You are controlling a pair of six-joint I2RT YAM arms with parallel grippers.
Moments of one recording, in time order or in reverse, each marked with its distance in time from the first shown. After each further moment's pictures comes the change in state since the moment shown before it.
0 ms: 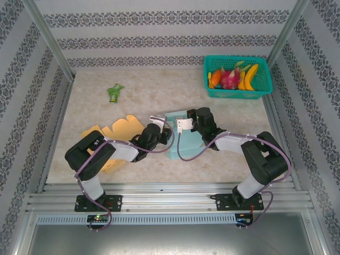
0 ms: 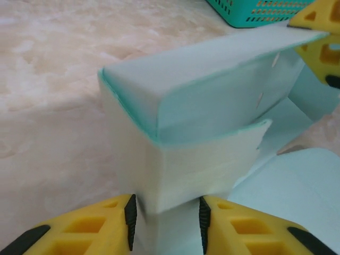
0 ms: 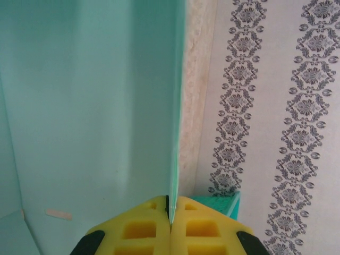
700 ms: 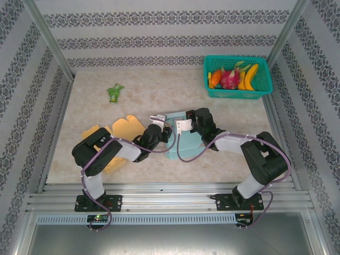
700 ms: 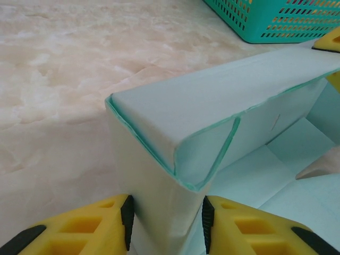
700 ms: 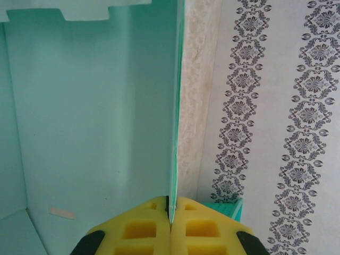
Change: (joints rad) left arm 0.000 0.088 0.009 0.129 -0.058 0.011; right arm 0.011 0.000 -0.001 -0.005 -0.002 0.000
